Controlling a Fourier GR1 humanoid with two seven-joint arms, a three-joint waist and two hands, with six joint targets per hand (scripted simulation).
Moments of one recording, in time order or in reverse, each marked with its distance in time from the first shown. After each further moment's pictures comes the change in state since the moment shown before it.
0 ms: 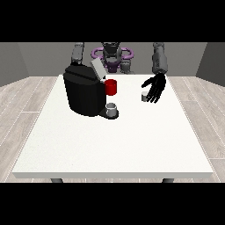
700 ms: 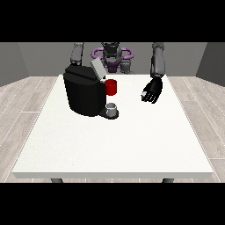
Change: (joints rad) left arm -0.066 0.015 -0.095 0.154 -0.245 0.121 -0.045; right arm -0.015 -0.002 0.005 0.052 -0.018 0.041 -0.021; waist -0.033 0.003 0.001
